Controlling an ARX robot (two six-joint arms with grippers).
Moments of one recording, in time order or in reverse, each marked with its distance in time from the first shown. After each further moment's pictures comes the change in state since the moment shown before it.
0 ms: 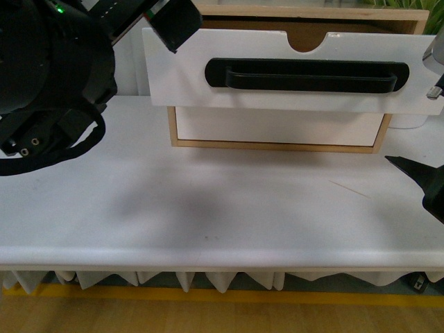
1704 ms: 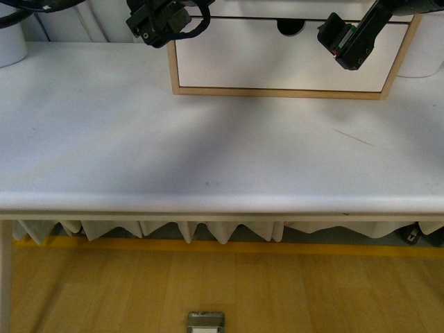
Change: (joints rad) left arm 0.058 0.508 0.615 -0.111 0.188 0.146; right arm 0.002 0.608 0.677 -0.051 0.055 0.017
